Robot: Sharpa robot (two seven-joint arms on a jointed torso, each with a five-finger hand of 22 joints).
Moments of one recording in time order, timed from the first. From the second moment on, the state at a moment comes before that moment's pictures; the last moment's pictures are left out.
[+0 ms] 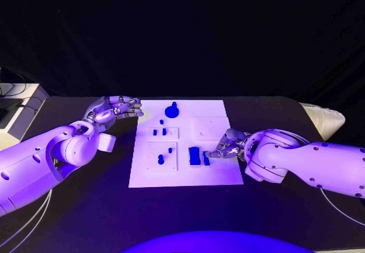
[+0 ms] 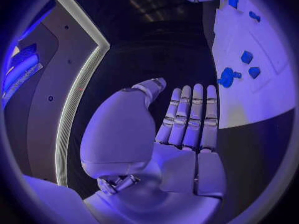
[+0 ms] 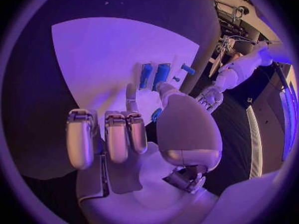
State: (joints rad) left arm 0.90 -0.88 0.33 1.40 -0.27 -0.10 0.29; left_hand 1.36 -0.21 0.47 0.17 0.25 0.91 0.22 0.28 0.22 1.08 0.17 0.11 0.07 0.87 0.13 0.50 0.23 0.17 0.79 0.27 0.28 0.28; right arm 1.18 -0.91 -0.14 1.77 -1.10 -0.30 -0.67; right_hand 1.05 -0.18 0.15 0.29 0.34 1.08 0.06 0.20 0.77 1.47 0.00 1.57 1.31 1.46 -0.07 1.57 1.31 0.03 1.47 0.04 1.48 1.31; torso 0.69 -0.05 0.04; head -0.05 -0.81
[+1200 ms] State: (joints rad) left arm 0.89 -0.88 0.33 1.40 -0.27 -0.10 0.29; left_hand 1.36 -0.21 0.47 0.17 0.25 0.91 0.22 0.28 0.22 1.08 0.17 0.11 0.07 0.87 0.13 0.50 0.23 0.17 0.79 0.27 0.28 0.28; right arm 1.14 -0.91 -0.14 1.75 -1.05 -0.31 -0.55; right_hand 1.35 -0.14 0.16 0.29 0.11 1.14 0.02 0.34 0.81 1.46 -0.04 1.57 1.31 1.47 -0.10 1.57 1.31 0.03 1.47 0.01 1.50 1.31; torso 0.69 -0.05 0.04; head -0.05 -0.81
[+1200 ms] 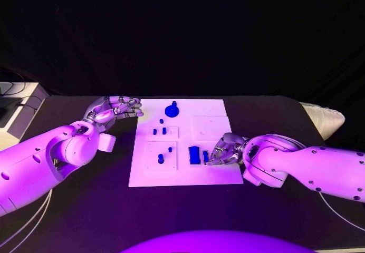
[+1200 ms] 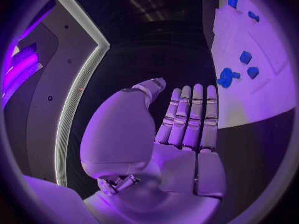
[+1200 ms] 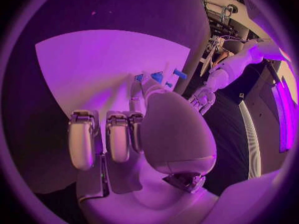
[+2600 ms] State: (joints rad) left arm 0.89 -0.88 0.33 1.40 -0.27 -0.10 0.29; left_hand 1.37 -0.21 0.46 0.17 0.25 0.91 0.22 0.28 0.21 1.08 0.17 0.11 0.07 0.86 0.14 0.50 0.24 0.17 0.80 0.27 0.27 0.27; right arm 1.14 -0.87 -0.14 1.70 -1.06 -0.30 -0.57; right_hand 1.35 -0.14 0.16 0.29 0.10 1.14 0.01 0.35 0.82 1.47 -0.05 1.57 1.31 1.47 -0.11 1.57 1.31 0.03 1.47 0.00 1.51 1.31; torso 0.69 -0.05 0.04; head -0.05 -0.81
